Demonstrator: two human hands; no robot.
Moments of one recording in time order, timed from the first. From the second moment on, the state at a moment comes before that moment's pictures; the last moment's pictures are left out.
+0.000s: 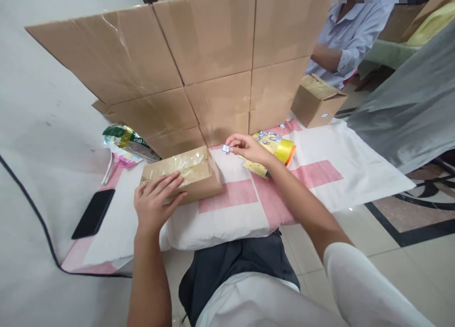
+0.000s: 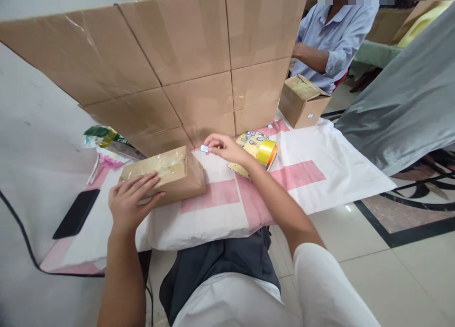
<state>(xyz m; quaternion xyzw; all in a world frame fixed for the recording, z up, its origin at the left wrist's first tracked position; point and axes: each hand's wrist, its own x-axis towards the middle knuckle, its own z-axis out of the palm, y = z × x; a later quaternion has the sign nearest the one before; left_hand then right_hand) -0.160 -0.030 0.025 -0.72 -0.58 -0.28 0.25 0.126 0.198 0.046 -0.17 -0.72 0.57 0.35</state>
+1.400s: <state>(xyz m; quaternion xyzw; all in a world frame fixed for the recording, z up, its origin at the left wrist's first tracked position) -0.214 -0.054 0.007 -0.64 -0.60 -0.45 0.17 0.047 0.112 0.048 -0.18 -0.56 0.70 0.40</state>
